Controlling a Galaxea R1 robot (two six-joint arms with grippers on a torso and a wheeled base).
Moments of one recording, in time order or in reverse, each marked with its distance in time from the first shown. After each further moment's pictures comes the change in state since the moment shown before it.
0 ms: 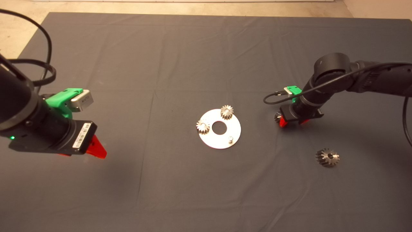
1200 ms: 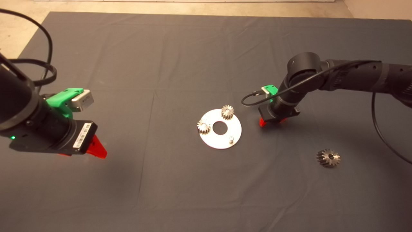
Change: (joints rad) left arm 0.000 -0.001 0.000 0.000 0.002 0.000; right arm 0.000 0.121 -0.035 -0.006 0.016 0.000
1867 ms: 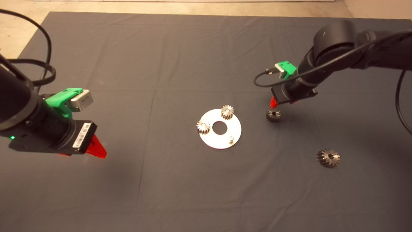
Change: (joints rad) left arm 0.000 -0.001 0.000 0.000 0.001 0.000; right arm 0.131 -0.058 0.106 0.009 -0.014 0.011
